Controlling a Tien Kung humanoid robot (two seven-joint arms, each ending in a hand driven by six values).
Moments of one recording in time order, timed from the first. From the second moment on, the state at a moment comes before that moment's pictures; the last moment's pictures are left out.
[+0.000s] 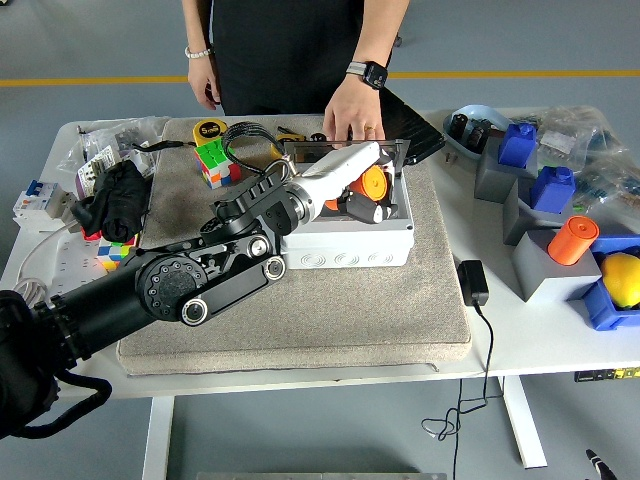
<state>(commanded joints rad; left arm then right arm) -0.96 0.00 -0.45 -0.95 1.46 0.16 0.19 0.17 -0.21 0.28 0.29 0.35 -0.18 0.02</state>
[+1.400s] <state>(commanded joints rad) -0.93 0.00 -0.52 -0.97 1.38 0.14 0.12 0.16 -0.21 0.30 0.29 0.33 -0.19 0.02</state>
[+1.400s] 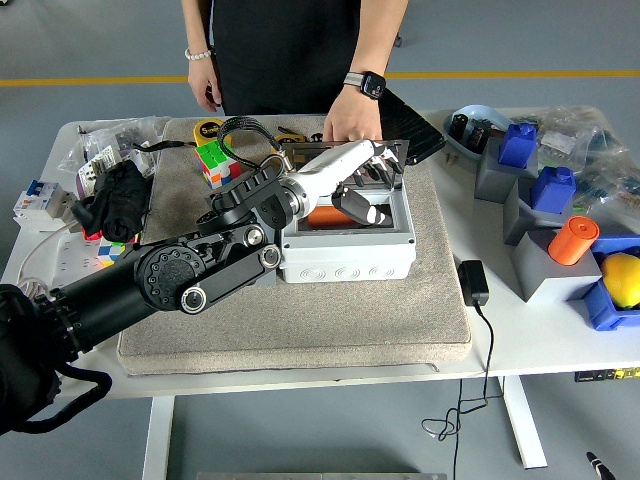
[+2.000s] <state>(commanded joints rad) -0.71 0.10 -0.89 -1.24 1.12 0.25 -0.08 0.16 -0.20 0.32 0.29 0.33 -0.18 0.02</state>
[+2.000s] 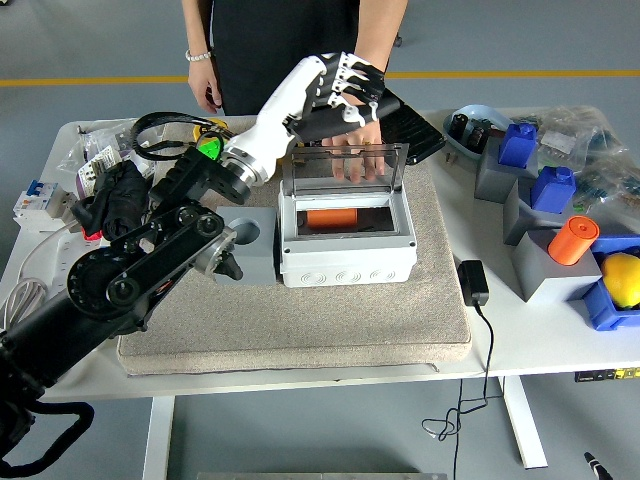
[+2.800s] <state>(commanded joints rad) -0.48 0.15 -1.31 -1.16 0.99 0.21 -0.04 0.16 -0.20 0.31 0.29 0.33 -0.18 0.02</state>
